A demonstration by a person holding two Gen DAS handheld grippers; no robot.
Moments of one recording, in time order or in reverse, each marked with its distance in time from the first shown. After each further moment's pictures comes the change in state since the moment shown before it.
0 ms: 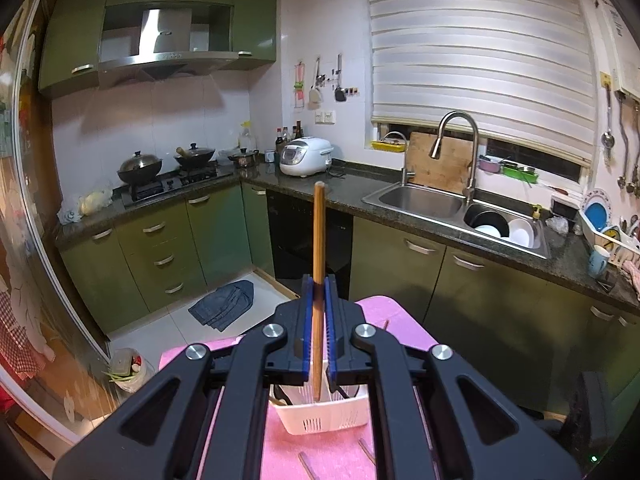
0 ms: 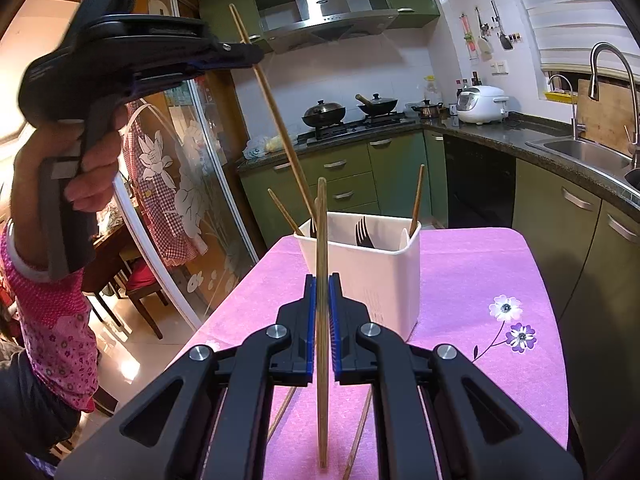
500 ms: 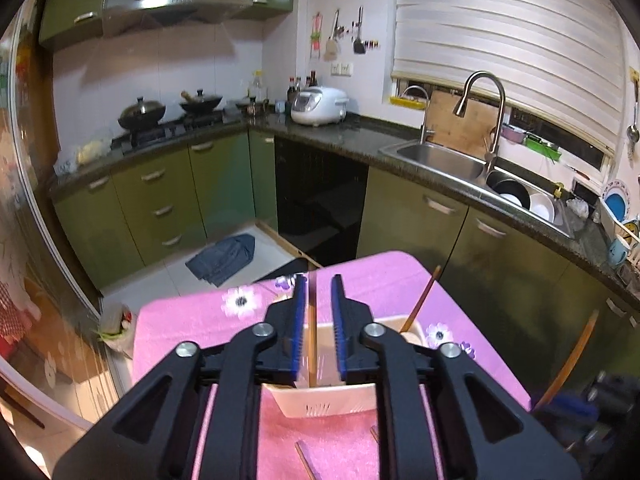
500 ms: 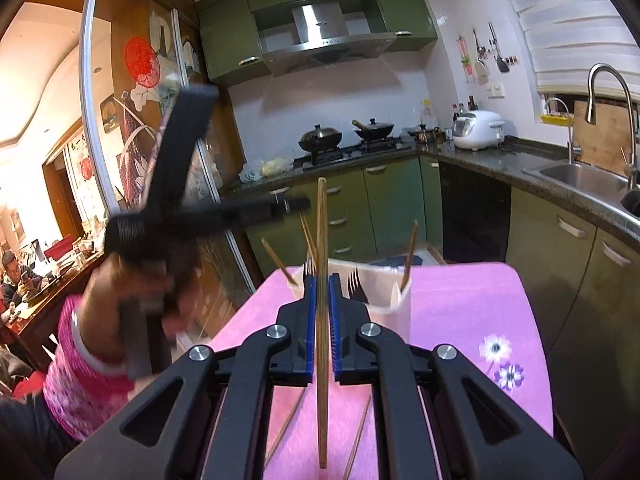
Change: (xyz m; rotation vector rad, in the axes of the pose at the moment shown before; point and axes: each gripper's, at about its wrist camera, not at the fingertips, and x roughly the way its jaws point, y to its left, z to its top) left arm 0.084 0.019 -0.061 -0.067 0.155 0.010; right arm -0.003 0.001 0.041 -0.020 -0.087 -0.020
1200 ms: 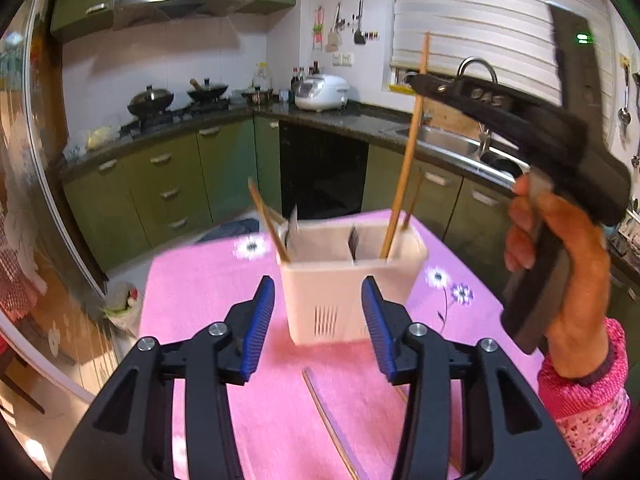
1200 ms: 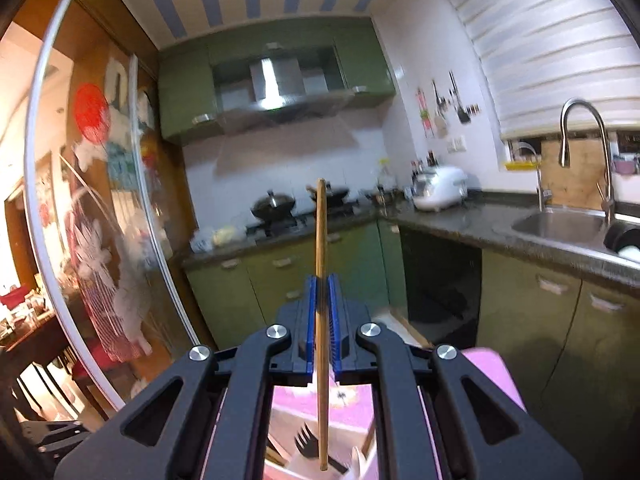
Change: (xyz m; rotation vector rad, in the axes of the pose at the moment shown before) left arm -0.049 0.007 -0.093 0.002 0.024 0.006; right arm 0.091 -0.039 0.087 0.050 -0.216 -0.173
